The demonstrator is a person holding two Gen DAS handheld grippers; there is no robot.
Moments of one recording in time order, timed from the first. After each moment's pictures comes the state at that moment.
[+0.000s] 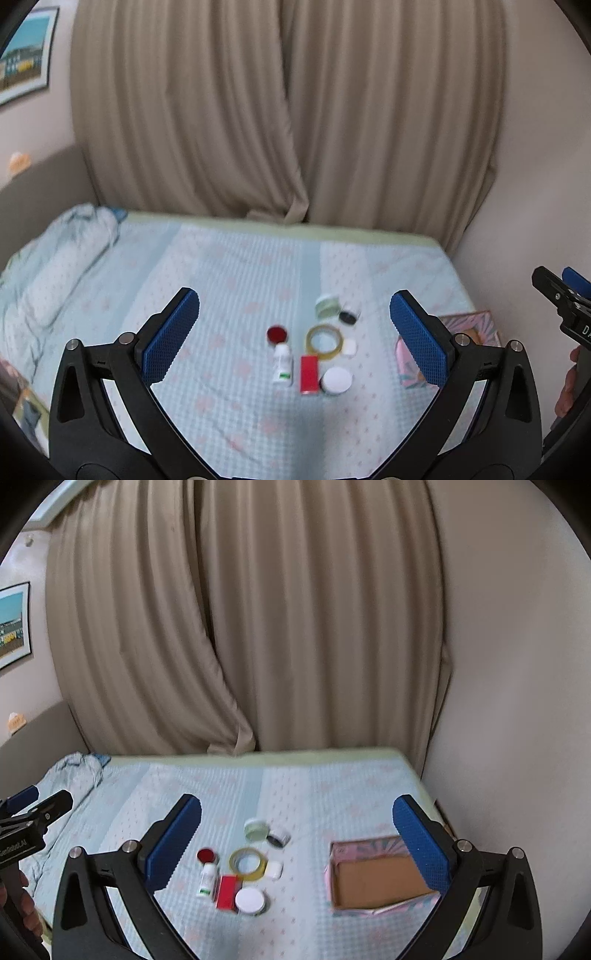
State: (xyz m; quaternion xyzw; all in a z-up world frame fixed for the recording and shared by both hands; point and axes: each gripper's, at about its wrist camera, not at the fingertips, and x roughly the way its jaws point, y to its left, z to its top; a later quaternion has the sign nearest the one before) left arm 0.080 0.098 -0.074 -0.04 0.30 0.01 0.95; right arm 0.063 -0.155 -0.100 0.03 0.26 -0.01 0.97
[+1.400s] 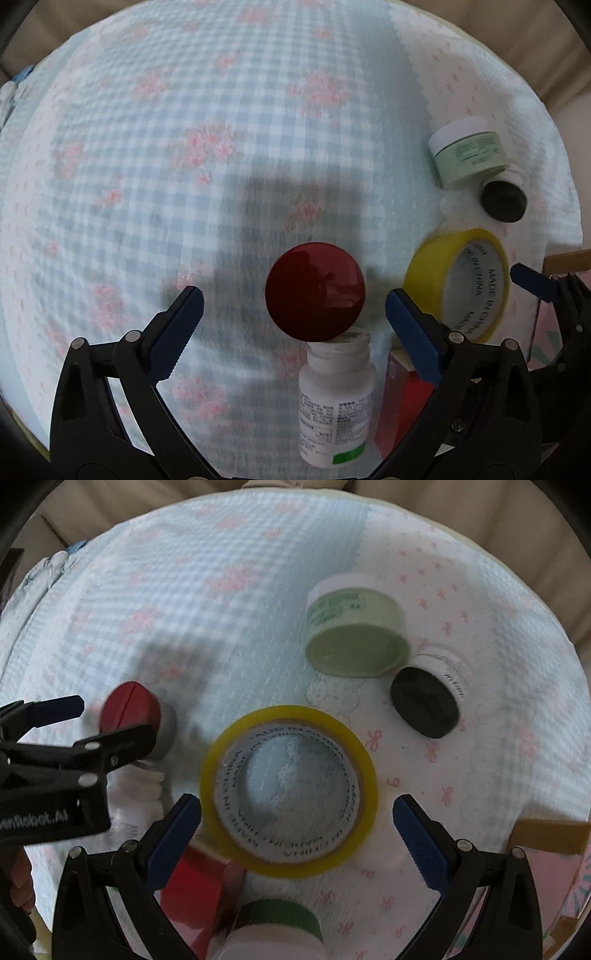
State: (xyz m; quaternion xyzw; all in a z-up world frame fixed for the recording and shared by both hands) left arm 0.386 0.134 -0.498 -0.04 0.64 -0.02 0.77; right arm 0.364 -0.025 -0.522 -0.09 0.61 0.12 0.78
